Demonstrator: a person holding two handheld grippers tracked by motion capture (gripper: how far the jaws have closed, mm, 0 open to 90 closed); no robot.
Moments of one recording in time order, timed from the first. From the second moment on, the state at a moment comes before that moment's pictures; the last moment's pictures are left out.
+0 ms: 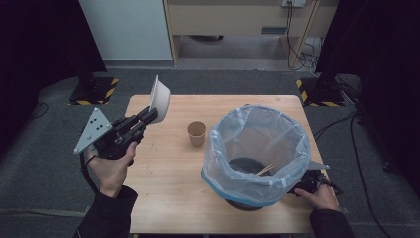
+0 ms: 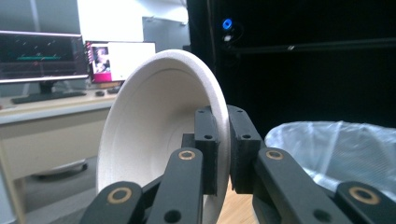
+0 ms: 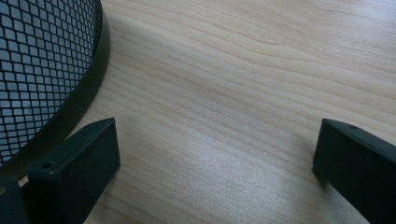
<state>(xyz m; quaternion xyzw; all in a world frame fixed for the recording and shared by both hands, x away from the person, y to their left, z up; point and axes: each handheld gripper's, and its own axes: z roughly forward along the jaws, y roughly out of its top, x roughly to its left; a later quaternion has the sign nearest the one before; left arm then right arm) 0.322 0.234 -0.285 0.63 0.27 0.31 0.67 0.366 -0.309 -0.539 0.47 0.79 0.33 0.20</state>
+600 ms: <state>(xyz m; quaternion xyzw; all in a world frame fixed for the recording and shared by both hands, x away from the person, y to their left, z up) 0.291 0.222 -0.262 0.60 0.21 0.31 0.71 0.366 -0.309 -0.539 0.47 0.79 0.33 0.20</state>
